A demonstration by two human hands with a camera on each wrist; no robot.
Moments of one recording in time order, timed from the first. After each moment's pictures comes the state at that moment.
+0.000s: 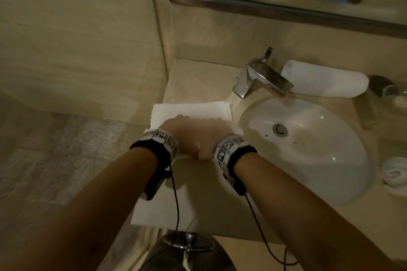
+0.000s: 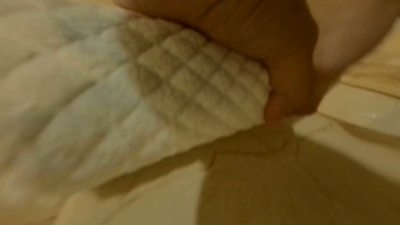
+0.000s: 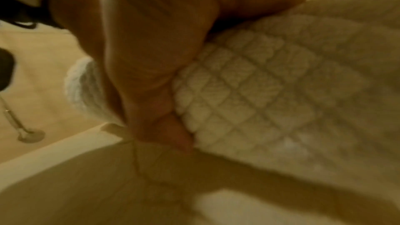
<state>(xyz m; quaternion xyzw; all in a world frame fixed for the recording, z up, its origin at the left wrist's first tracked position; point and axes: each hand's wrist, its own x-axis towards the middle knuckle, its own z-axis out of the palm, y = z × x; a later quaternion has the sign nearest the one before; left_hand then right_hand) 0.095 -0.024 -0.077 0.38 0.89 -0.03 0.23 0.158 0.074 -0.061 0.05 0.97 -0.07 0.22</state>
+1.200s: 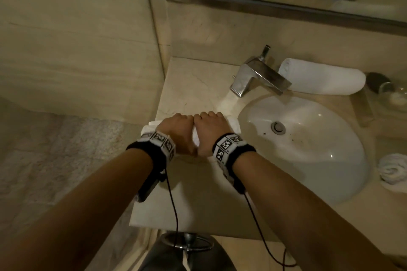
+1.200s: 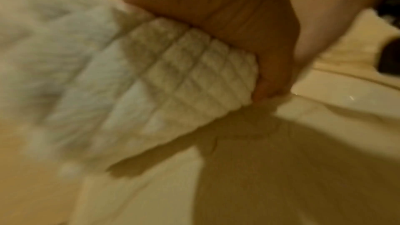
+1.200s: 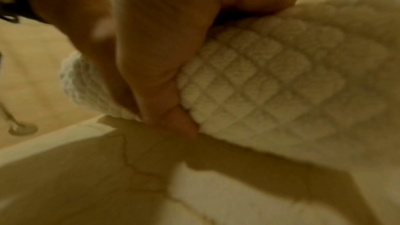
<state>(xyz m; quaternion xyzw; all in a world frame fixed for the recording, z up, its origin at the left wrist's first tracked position) 0.093 -0.021 -0.077 0.40 0.89 -0.03 0.22 0.156 0.081 -0.074 0.05 0.98 -0.04 0.17</state>
